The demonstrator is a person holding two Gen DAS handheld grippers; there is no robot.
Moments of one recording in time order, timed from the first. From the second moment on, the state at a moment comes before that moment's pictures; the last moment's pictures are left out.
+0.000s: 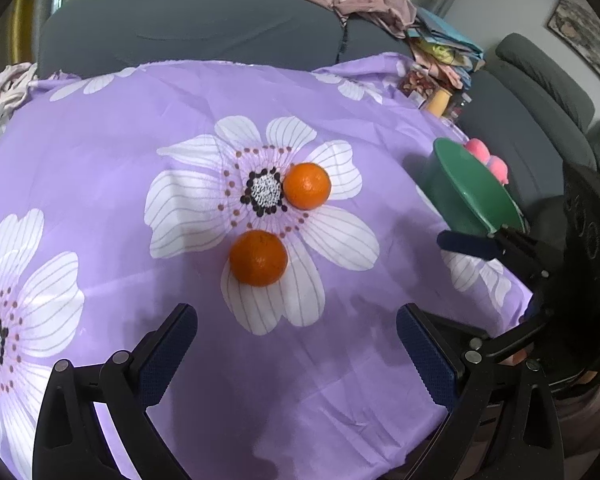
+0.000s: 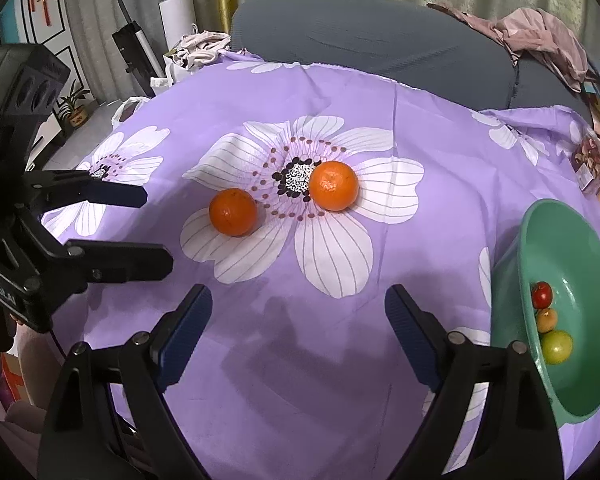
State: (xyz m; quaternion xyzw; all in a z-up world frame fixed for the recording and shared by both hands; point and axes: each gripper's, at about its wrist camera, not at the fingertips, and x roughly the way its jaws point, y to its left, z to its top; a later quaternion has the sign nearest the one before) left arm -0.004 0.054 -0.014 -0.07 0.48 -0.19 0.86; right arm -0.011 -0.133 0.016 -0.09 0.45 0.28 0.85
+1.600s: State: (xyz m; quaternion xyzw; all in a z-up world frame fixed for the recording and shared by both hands) left arm 0.032 0.042 -0.009 -0.03 0.48 -0.23 0.85; right arm 0.009 -0.101 -0.008 -0.05 0.47 0.30 0.83
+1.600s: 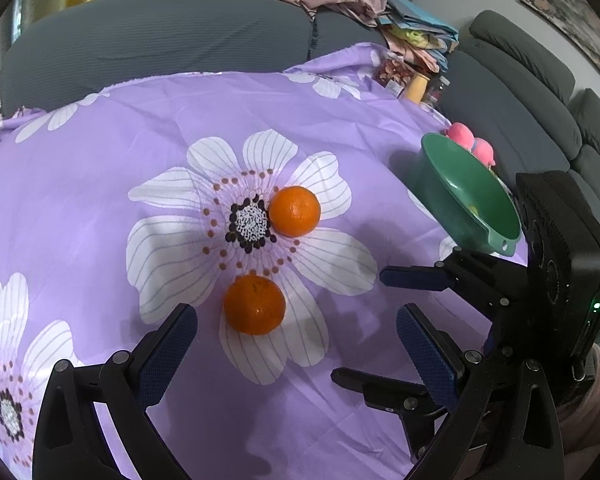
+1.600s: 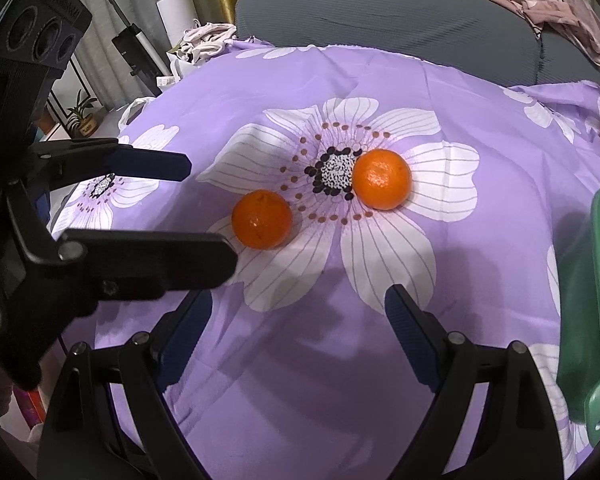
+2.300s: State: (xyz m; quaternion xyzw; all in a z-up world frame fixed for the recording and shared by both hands) left arm 0.055 0.036 -0.021 -0.01 0.51 -0.25 0.82; right arm 0.024 -0.087 -0.018 -0.02 0.48 0.31 0.82
